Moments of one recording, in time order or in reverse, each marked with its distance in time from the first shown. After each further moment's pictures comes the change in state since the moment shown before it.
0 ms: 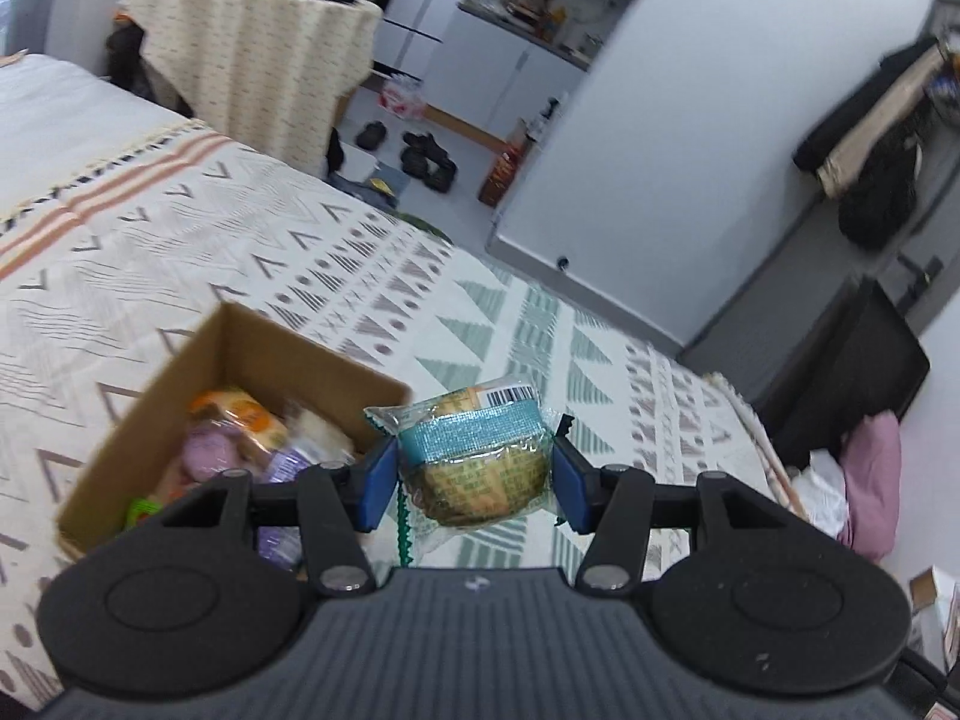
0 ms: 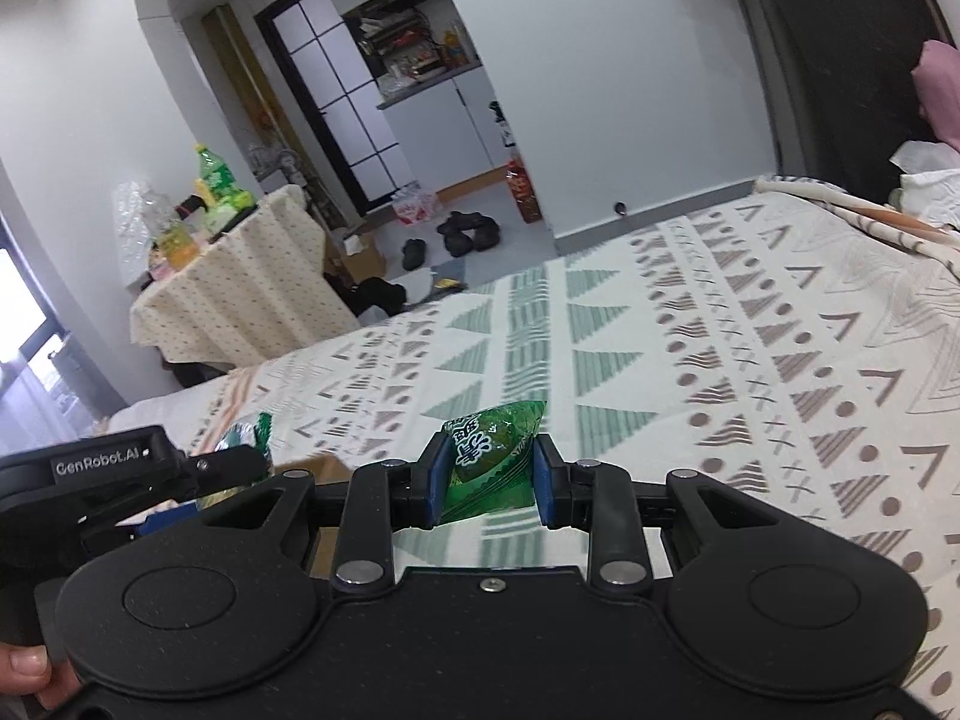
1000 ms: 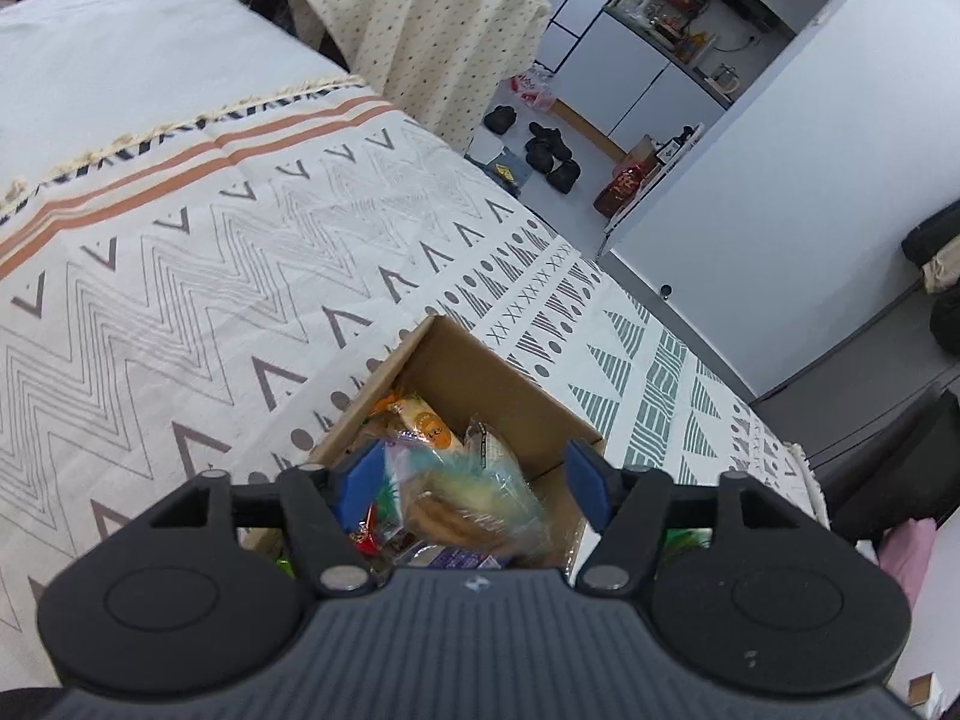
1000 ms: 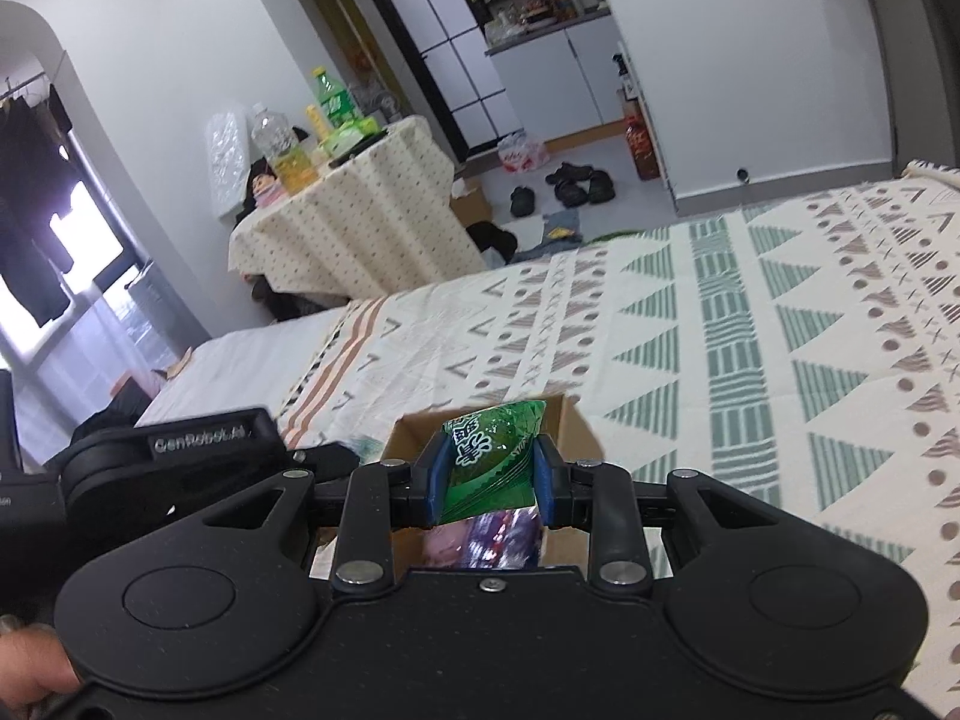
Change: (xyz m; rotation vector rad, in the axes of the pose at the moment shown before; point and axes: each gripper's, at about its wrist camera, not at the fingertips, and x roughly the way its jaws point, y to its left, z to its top) left arm -0.010 0.103 0.030 -0.224 0.054 0.132; right arm 0.043 0.122 -0.031 -0.074 0.126 0.155
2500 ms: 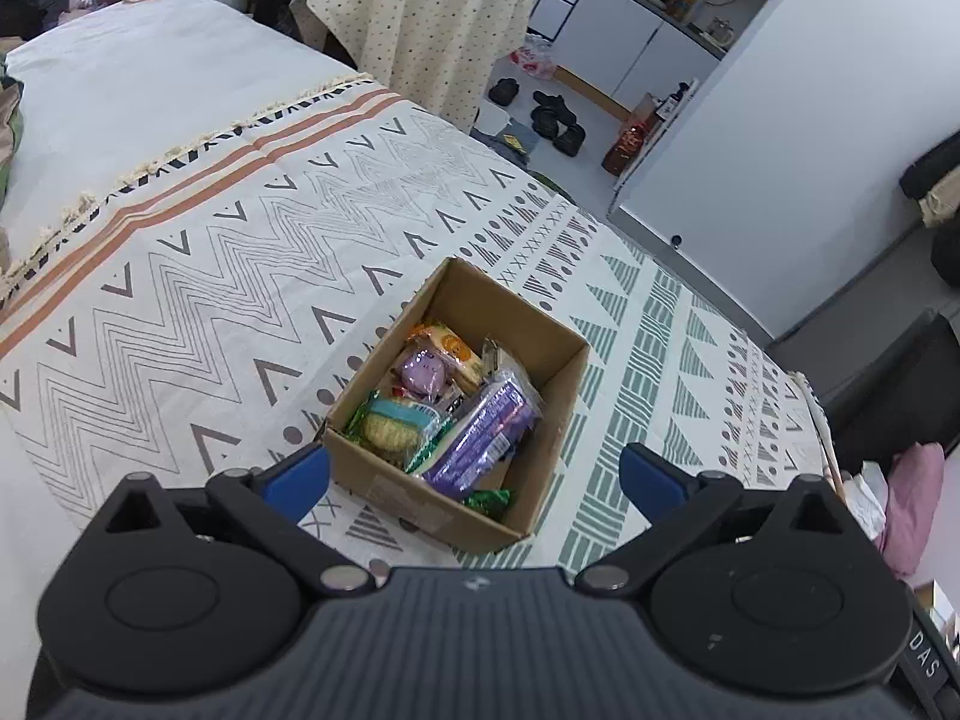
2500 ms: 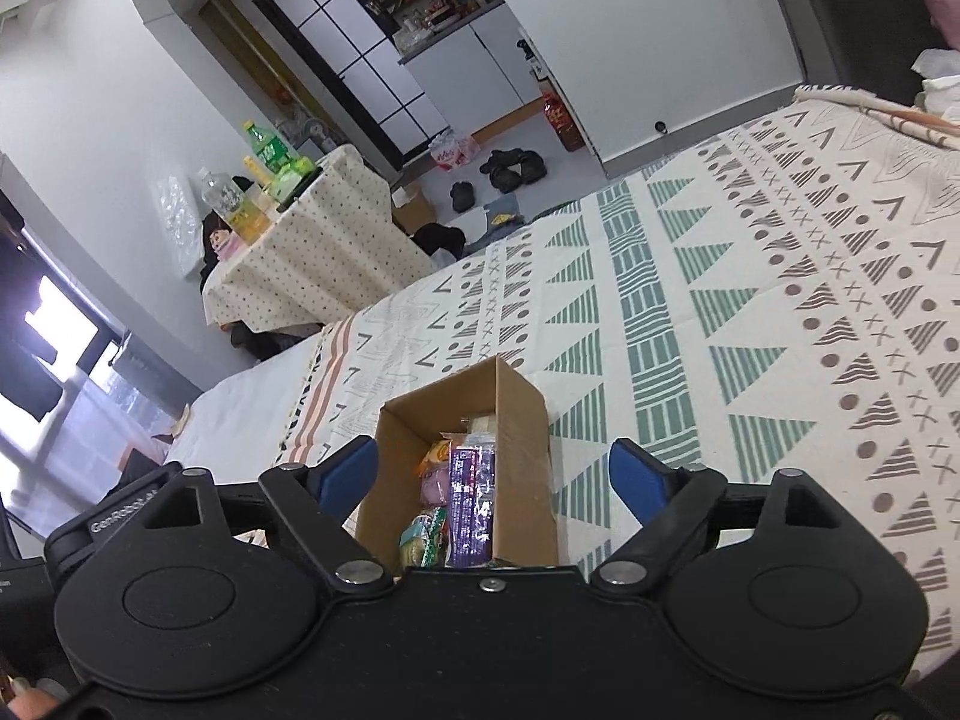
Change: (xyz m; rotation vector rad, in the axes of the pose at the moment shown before) left arm -0.103 -0.023 -0.035 0.101 0.063 0.073; right arm -0.104 -0.031 -0.011 0.223 -0.008 -0.059
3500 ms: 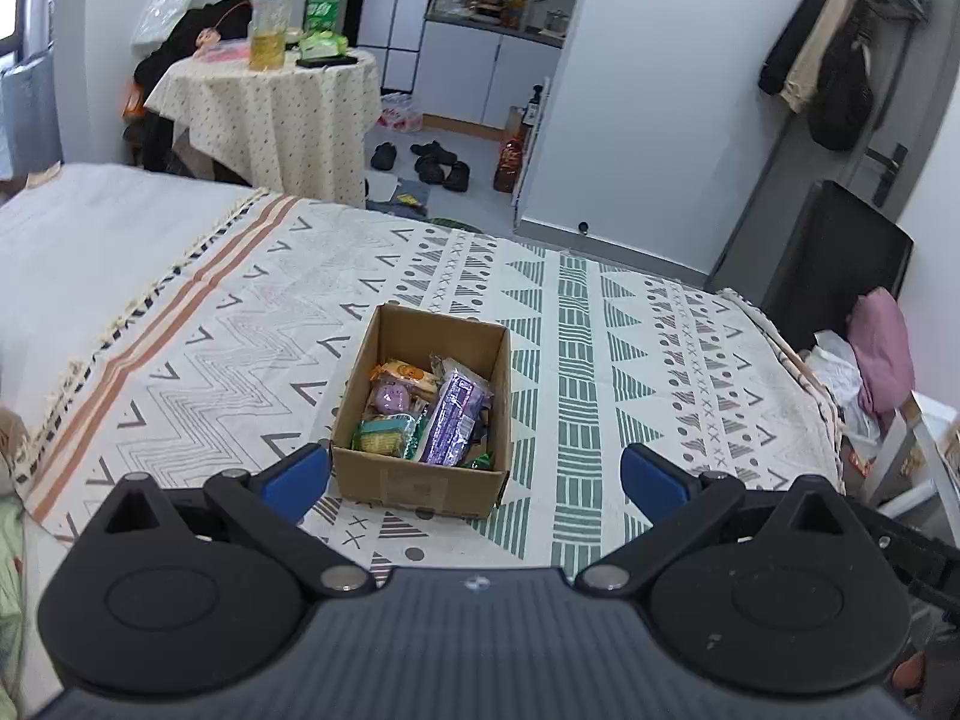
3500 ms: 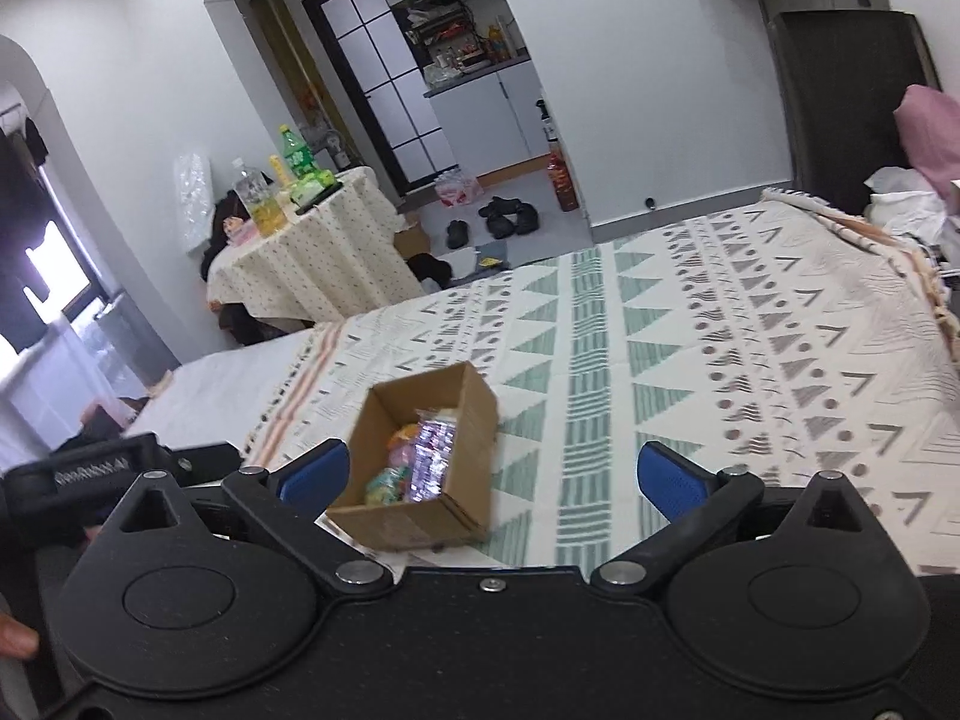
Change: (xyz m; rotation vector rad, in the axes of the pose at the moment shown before) left arm -0.093 -0.016 -0.053 0.387 -0.122 -0.079; right arm -0.110 0.002 -0.036 -0.181 -0.087 -0.074
